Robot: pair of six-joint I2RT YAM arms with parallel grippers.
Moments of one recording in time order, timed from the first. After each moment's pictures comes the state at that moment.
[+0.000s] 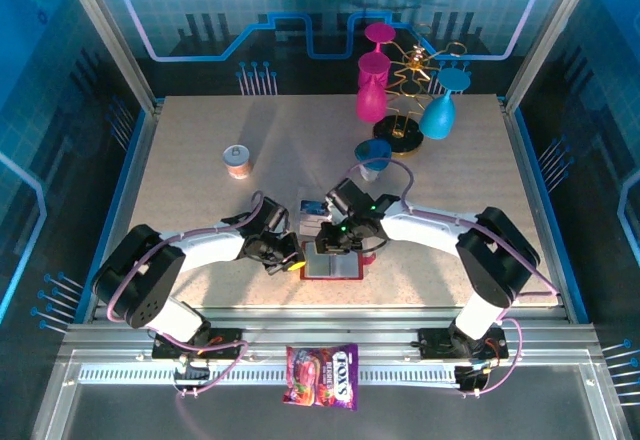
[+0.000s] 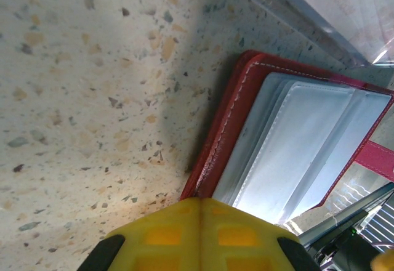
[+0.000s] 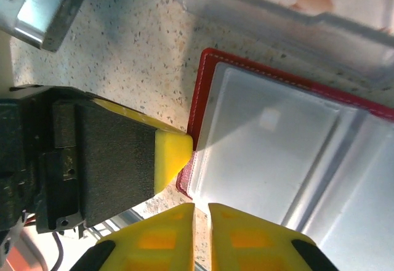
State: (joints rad) left arm -0.55 1.51 0.63 -0.26 0.47 -1.03; right arm 0.79 1.69 1.03 -0.44 -0.43 0.72
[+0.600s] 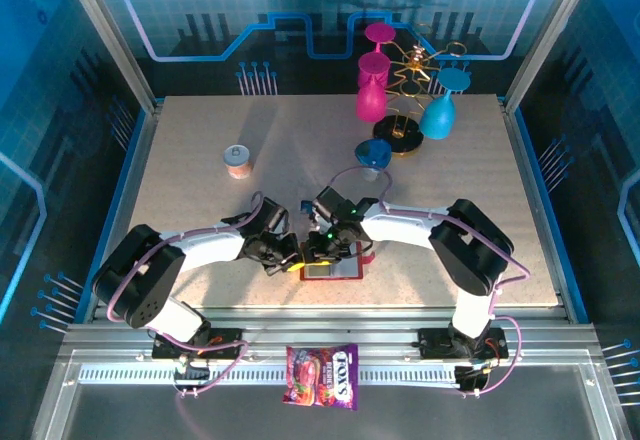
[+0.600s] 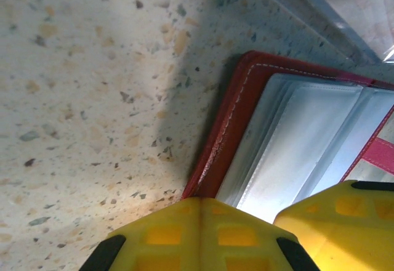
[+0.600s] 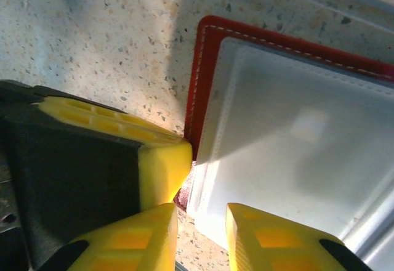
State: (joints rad) left arm -0.55 1.51 0.63 -0.27 0.47 -1.03; right arm 0.85 1.82 1.10 -0.47 -0.43 0.74
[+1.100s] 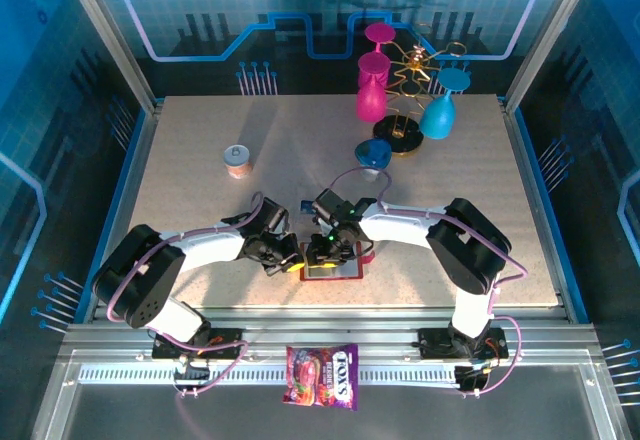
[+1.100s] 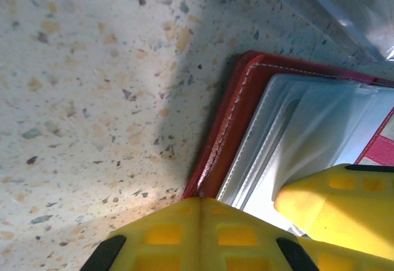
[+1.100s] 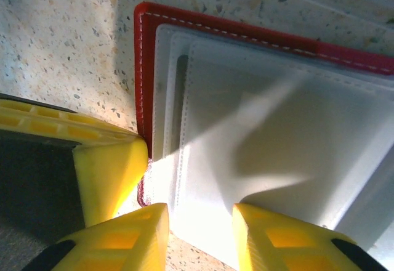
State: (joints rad) left arm -0.55 1.51 0.63 -0.28 0.47 -1.03; right arm 0.85 1.83 1.11 -0.53 -0.38 0.74
